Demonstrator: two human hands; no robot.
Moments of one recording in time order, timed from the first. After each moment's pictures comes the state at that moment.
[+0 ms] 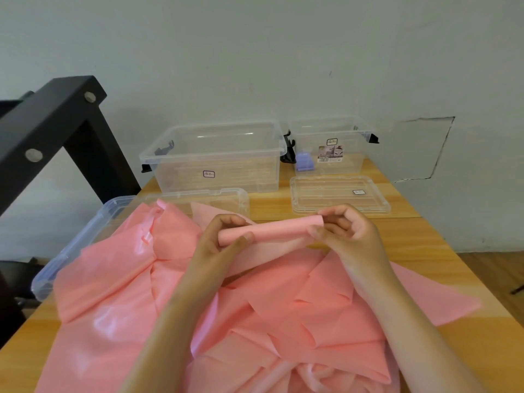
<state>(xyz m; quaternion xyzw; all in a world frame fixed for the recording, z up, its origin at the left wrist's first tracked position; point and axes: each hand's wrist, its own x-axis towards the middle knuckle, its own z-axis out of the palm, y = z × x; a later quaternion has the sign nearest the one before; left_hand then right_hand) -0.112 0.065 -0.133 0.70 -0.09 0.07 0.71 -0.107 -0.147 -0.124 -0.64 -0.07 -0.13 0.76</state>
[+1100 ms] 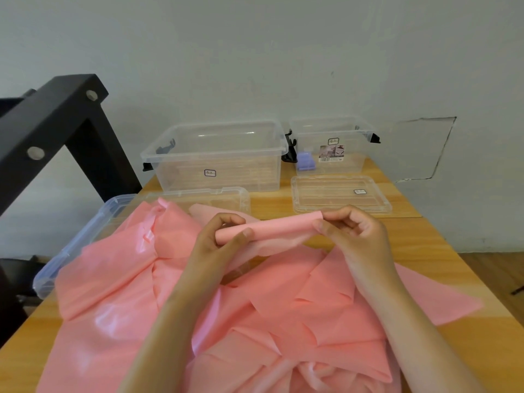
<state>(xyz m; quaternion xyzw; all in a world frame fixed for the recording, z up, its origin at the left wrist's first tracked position) -0.114 0.066 -0.127 0.65 -0.08 0.03 0.76 -0.105 -0.148 -0.127 -0.65 -0.07 -0.18 0.74</state>
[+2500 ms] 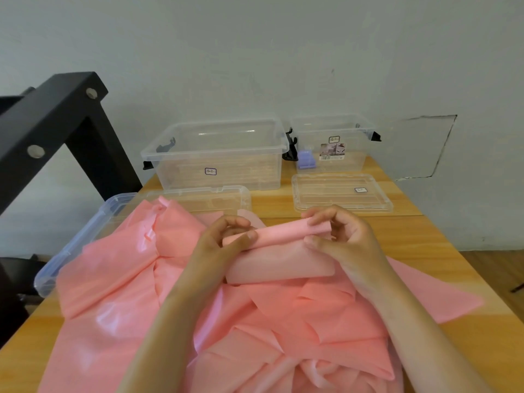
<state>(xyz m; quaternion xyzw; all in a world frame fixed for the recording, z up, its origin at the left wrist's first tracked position) -0.105 0.072 -0.134 0.67 -0.07 0.01 0.74 -0.110 -0.147 -0.127 -0.66 -0.17 -0.07 0.73</state>
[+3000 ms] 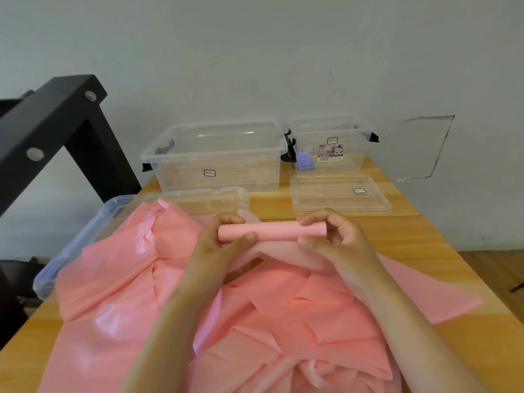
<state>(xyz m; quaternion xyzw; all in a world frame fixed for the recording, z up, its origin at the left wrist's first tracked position) -0.107 0.067 -0.136 0.63 -0.07 0.00 0.78 -0.111 -0.143 -0.130 -0.67 -0.15 -0.06 0.73</state>
